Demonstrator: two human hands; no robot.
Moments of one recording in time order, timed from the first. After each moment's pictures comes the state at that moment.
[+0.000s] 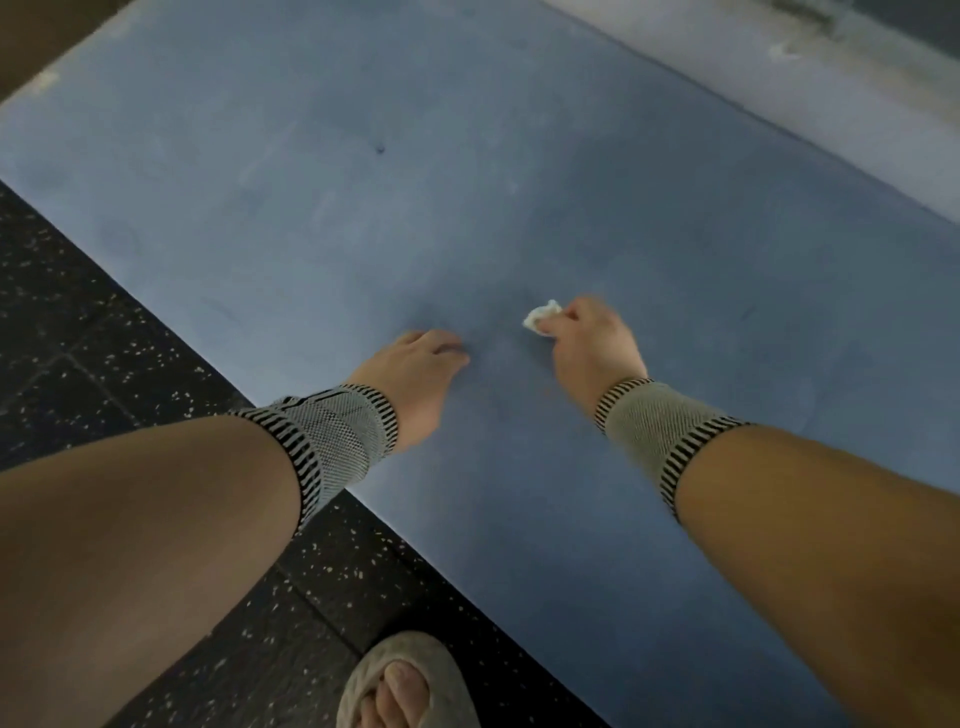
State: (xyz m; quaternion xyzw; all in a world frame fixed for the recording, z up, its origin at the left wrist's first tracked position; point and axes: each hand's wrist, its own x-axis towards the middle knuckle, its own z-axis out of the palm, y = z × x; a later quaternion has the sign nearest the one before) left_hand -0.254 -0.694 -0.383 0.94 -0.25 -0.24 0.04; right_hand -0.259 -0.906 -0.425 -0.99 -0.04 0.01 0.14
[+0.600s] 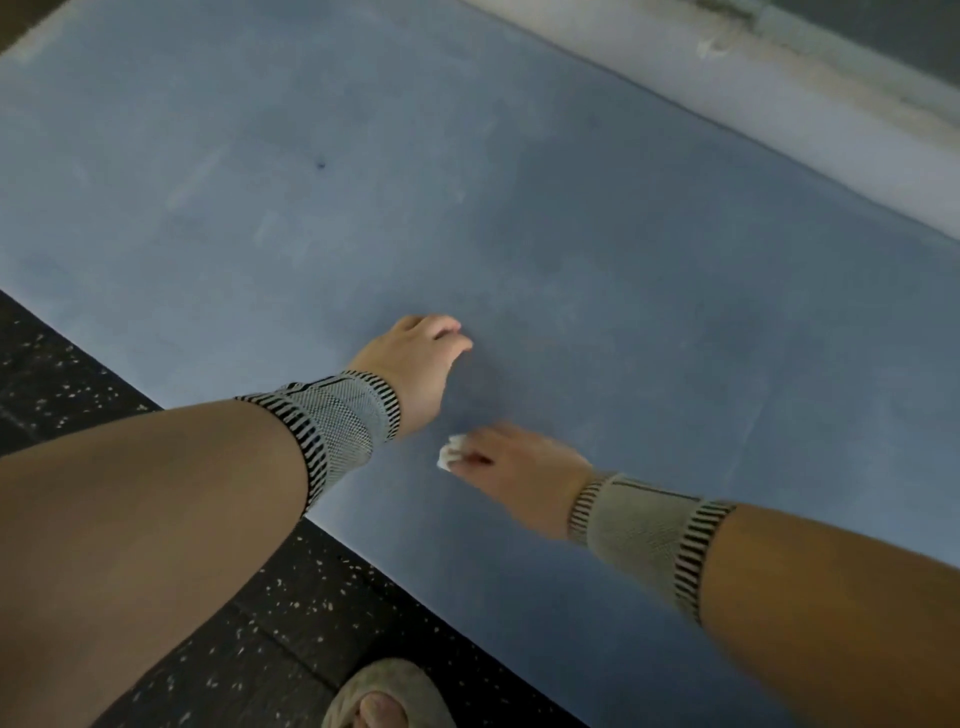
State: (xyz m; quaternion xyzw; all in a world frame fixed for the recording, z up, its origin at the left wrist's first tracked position) left_hand -0.229 -0.731 -0.393 0.93 -0.30 -0.22 0.06; right_hand -0.341 -0.887 -0.426 -0.92 -0.31 0.10 0.23
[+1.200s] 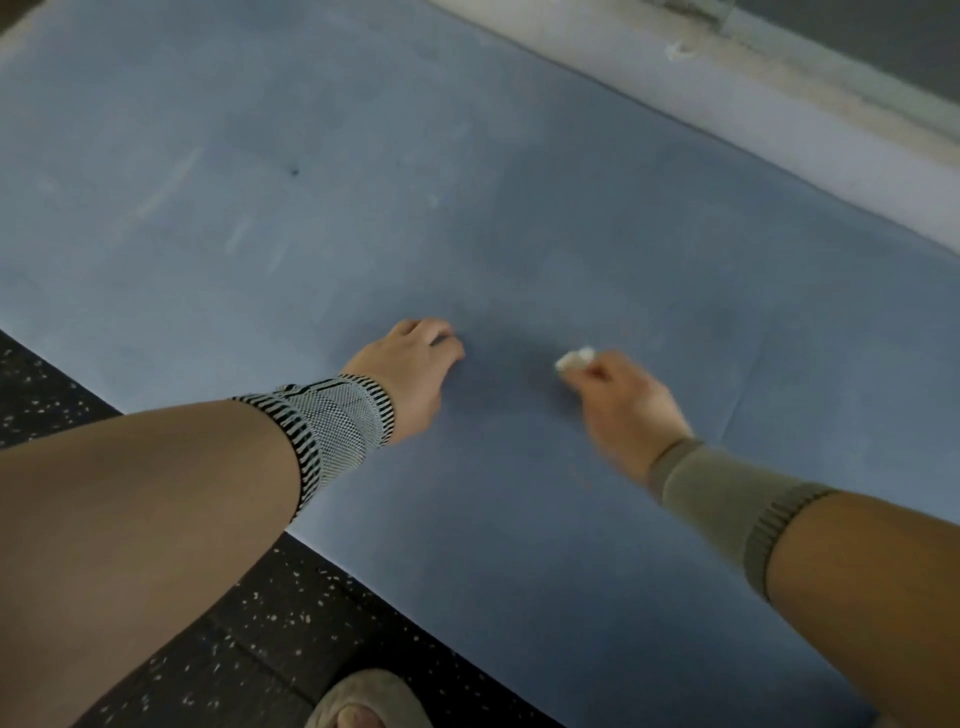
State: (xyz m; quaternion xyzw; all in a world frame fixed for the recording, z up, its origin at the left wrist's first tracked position) left_hand -0.230 -0.746 -0.397 0.92 -0.33 -0.20 0.04; right_hand -0.329 -0.983 -0.425 -0.92 0.12 0.02 0.37
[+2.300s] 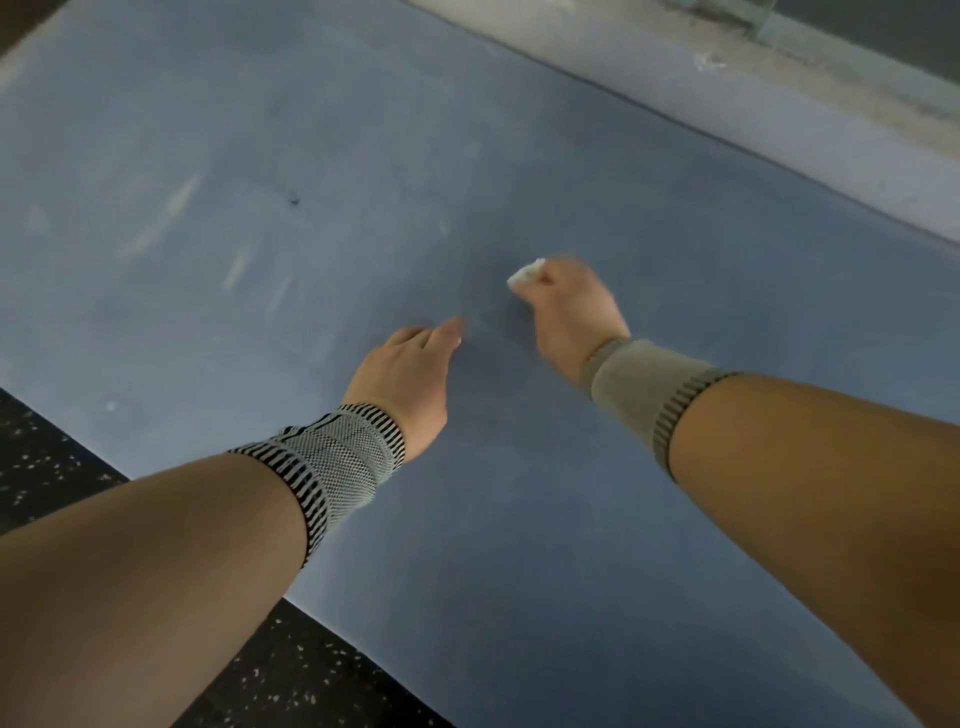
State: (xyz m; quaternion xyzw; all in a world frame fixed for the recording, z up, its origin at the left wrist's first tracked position) left_hand -0.200 -0.755 -0.409 0.96 -0.22 -0.14 0.13; right_hand -0.188 -0.955 -0.424 -0.97 -0.01 0.03 0.24
